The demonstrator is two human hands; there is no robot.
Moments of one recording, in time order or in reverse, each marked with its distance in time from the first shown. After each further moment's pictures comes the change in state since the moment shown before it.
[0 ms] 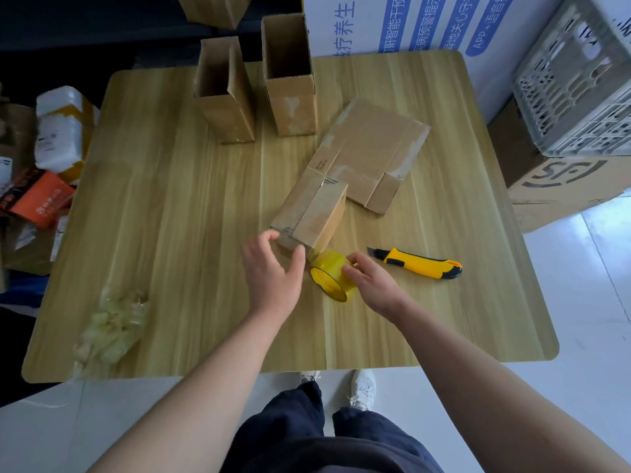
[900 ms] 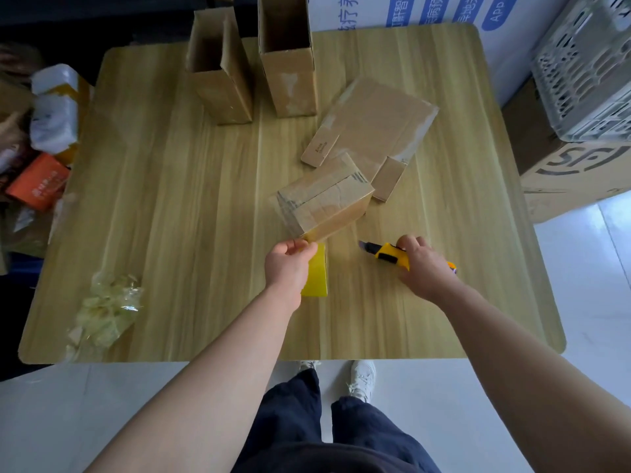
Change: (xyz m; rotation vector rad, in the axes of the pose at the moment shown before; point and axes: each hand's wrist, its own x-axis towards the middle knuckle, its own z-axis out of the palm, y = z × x) left_hand 0.000 0.018 0.036 -0.465 -0.135 -0.691; right_hand 0.015 0.052 -0.075 -0.780 0.106 0.016
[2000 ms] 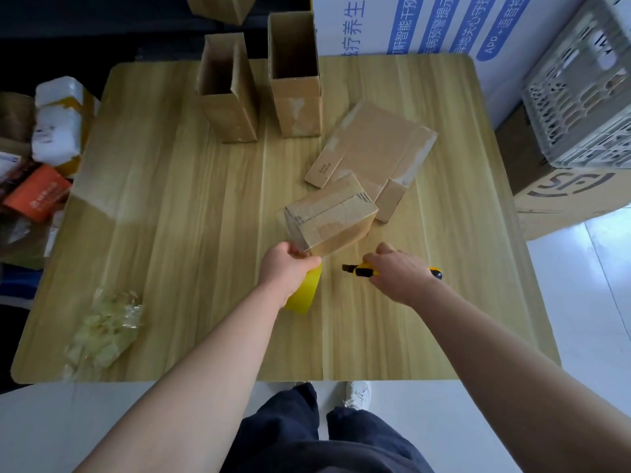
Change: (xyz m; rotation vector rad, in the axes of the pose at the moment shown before) left_hand 0.026 0.030 -0.018 0.407 -0.131 0.169; right_hand 0.015 -0.063 -0.028 -0.411 -0.125 -0.190
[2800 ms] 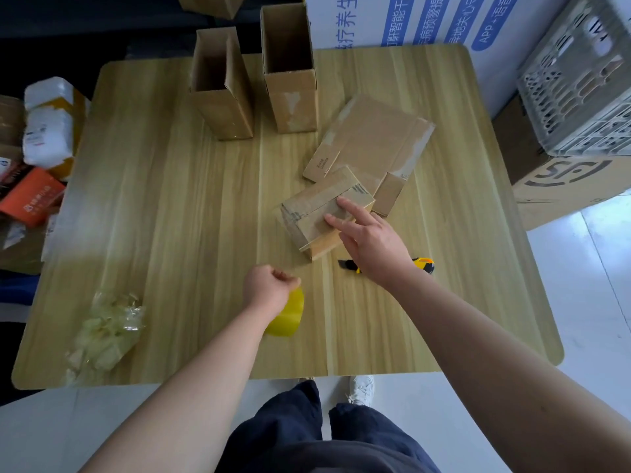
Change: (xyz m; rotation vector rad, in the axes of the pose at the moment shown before) left_hand -0.007 -0.036 -0.012 0.171 0.099 -0.051; right_hand 0.014 -0.034 -0.011 0.351 0.705 -0.269
